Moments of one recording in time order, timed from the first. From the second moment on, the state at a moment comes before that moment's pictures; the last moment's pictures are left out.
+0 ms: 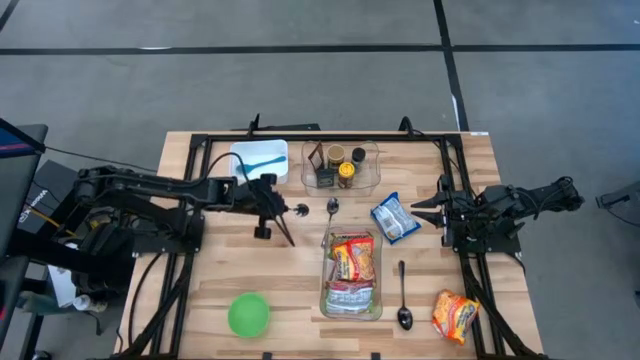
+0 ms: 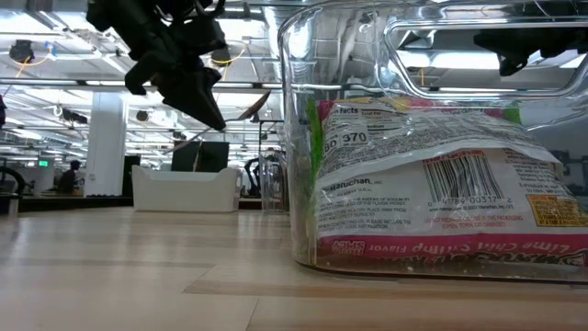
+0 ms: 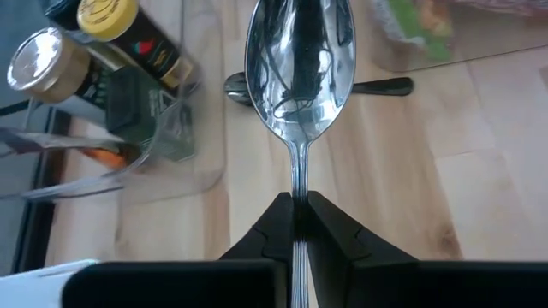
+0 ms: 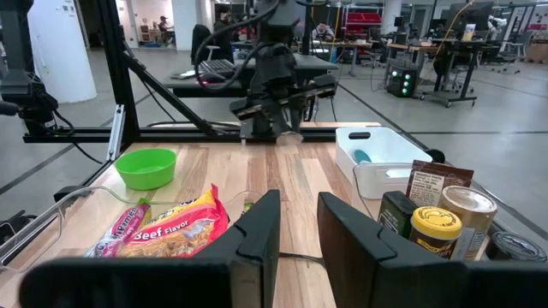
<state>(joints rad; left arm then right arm) 0.05 1.23 0.76 -0.33 -0.19 0.32 0.28 0.16 0.31 -0.23 0.34 0.00</state>
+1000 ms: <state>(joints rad) 0.55 1.23 0.76 -0.31 -0.17 0.43 0.28 0.16 0.31 -0.23 0.34 0.00</state>
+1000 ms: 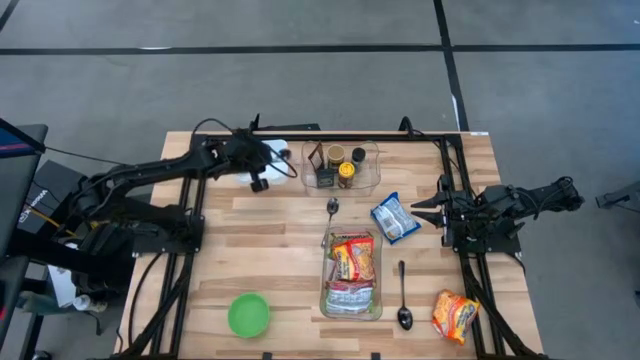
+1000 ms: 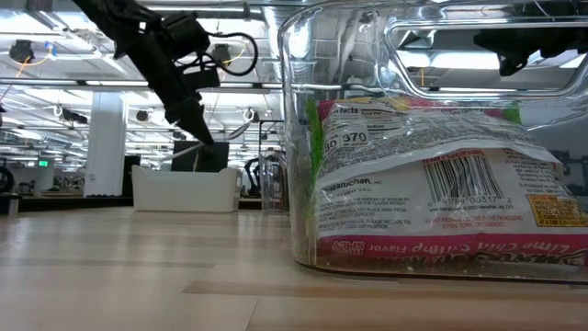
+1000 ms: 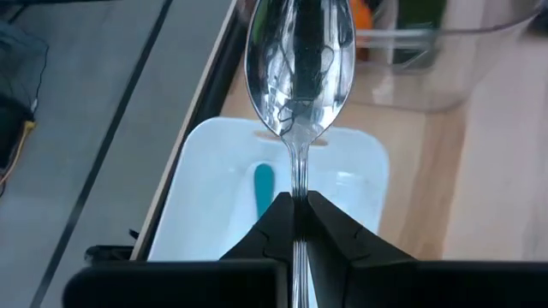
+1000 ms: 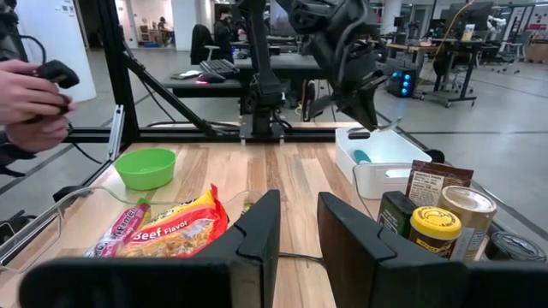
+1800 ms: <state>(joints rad) 0.72 1.36 0.76 -0.32 -0.13 0.42 0.28 0.16 0.31 -0.23 0.34 0.00</state>
